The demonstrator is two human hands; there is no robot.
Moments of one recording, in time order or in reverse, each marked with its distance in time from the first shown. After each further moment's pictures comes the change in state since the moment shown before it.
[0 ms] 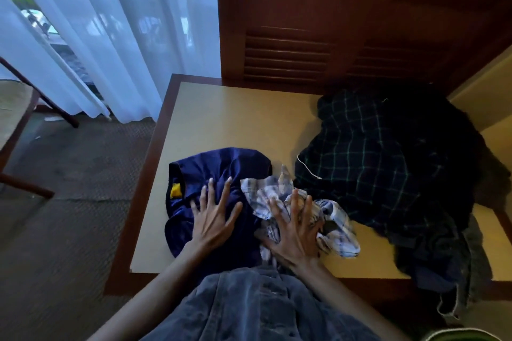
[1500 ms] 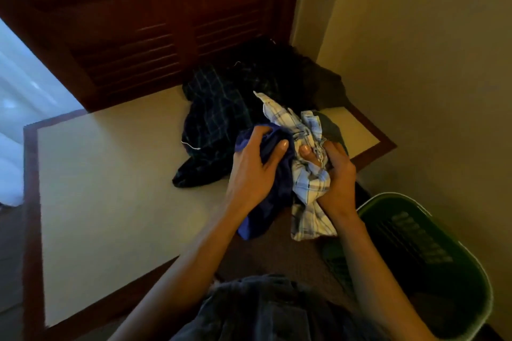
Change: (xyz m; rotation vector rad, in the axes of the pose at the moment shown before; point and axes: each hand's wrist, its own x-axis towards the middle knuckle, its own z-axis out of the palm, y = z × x) left_hand -0.132 0.351 -0.023 -0.578 -0.100 0.665; right_hand -0.198 0.189 -0.161 0.907 0.904 0.329
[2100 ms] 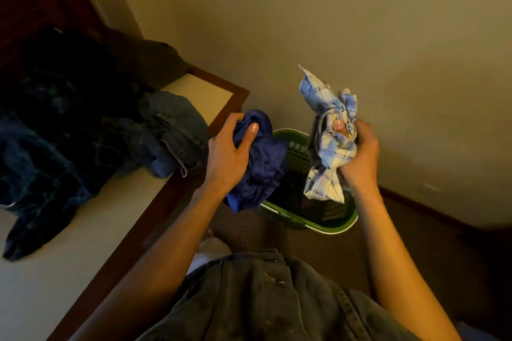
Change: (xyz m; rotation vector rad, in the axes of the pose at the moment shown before) left_hand -0.030 0.090 0.263 -0.085 -0.435 0.174; right_hand -0.110 0.162 -0.320 -0.216 0.614 0.426
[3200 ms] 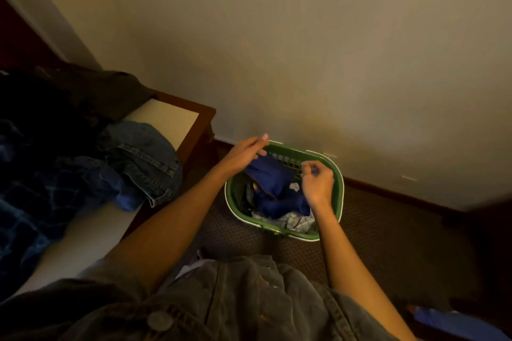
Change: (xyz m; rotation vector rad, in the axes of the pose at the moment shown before) left_hand 0.083 -0.019 0.117 -0.128 -0.647 -0.292; right_hand -0.014 0.063 0.017 -0.014 0.124 0.476
